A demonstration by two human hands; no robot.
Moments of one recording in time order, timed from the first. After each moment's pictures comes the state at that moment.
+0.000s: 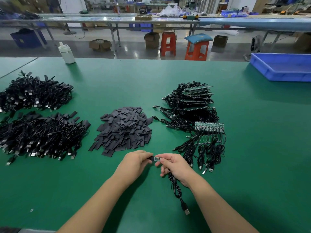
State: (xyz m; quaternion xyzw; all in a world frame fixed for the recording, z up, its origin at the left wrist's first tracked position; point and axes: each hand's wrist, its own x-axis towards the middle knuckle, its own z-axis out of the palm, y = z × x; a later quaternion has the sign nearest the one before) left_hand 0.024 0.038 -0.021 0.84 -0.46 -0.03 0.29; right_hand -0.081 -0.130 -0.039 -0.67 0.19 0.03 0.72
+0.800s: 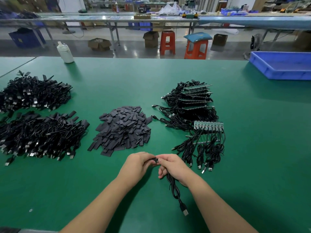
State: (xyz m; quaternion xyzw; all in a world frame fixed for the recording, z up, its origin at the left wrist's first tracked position) left_hand 0.012 0.030 -0.023 0.83 -0.45 -0.03 0.34; right_hand -0.080 -0.125 -0.028 -0.69 0.19 0.07 0.70
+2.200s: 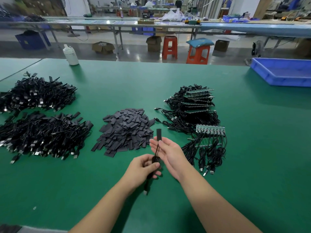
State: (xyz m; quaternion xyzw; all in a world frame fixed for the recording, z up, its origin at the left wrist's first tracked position) left_hand -0.009 0.030 -0.017 0.67 -0.17 -0.35 0.63; right_hand -0.047 -0.104 0.011 -0.46 0.22 -0.09 0.86
